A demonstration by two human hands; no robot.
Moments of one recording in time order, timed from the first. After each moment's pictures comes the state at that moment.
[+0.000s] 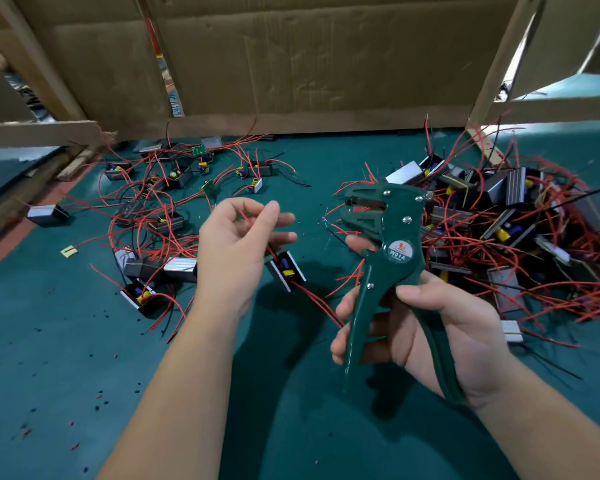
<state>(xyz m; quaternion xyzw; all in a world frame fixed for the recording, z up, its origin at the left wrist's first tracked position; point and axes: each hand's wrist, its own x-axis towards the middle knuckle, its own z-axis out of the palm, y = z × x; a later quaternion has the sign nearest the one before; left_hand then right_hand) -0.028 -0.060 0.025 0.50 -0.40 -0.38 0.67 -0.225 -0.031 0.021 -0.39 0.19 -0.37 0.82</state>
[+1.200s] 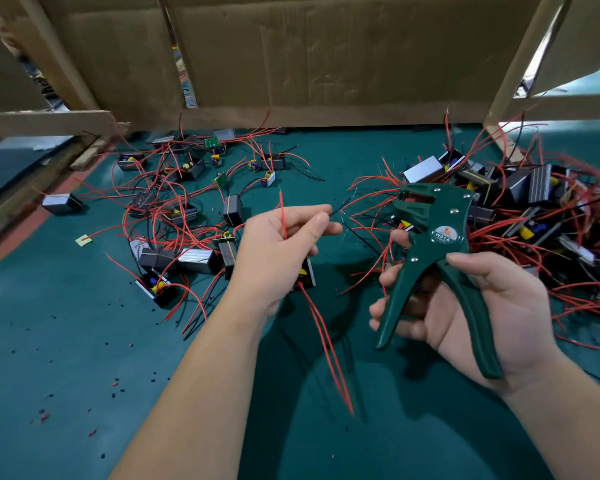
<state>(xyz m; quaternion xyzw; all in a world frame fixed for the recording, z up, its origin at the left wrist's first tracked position) -0.038 -0.058 0.021 0.51 -0.48 -0.41 0.58 -0.232 -0.041 0.023 -0.34 0.25 -0.43 0.80</state>
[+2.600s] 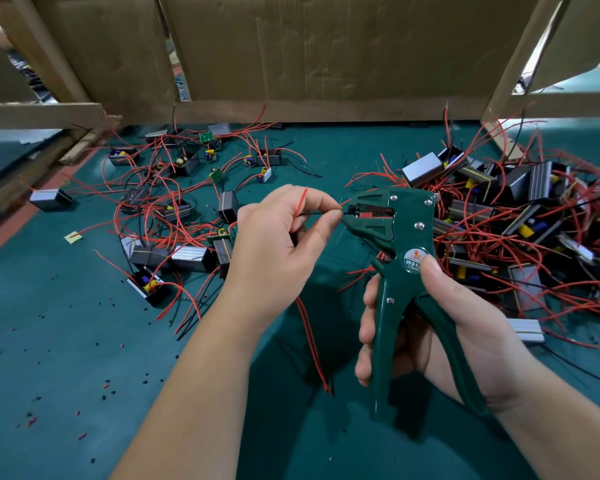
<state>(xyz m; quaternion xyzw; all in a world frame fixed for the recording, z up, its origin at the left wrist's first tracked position) -0.038 -0.046 0.031 0.52 -0.66 -0.11 0.53 -0.223 -0.027 0.022 -0.42 0.27 -0.31 0.81</state>
